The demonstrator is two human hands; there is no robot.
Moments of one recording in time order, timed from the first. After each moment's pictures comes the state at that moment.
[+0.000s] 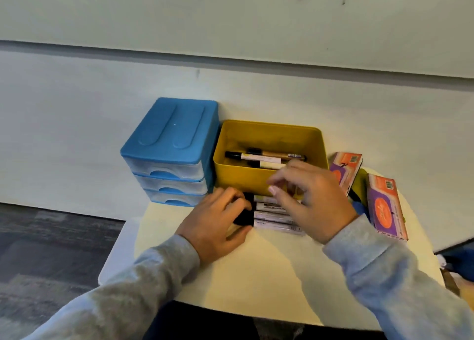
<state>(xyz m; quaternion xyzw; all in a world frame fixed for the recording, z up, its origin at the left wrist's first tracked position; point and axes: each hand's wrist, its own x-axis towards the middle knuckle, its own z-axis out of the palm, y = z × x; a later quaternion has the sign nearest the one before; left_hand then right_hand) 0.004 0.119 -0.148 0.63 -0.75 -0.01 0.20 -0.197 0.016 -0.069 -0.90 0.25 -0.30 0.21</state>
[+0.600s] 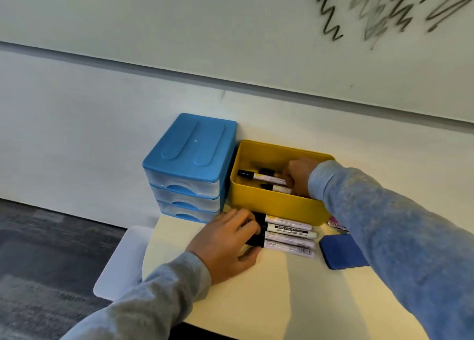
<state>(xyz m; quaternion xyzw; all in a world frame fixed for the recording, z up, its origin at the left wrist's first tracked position) 0.007 0.119 -0.156 0.60 -0.76 0.04 0.25 -0.117 -0.102 -0.061 -0.90 0.36 0.22 0.01</state>
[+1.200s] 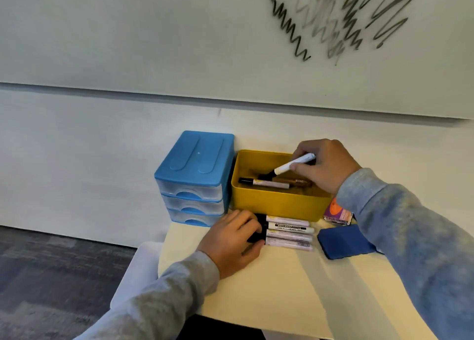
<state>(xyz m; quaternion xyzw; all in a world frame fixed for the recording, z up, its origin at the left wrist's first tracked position) 0.005 0.124 -0.145 0.58 -0.76 0.05 0.28 -0.177 -0.049 -0.007 -0.88 0.37 -0.23 0.20</state>
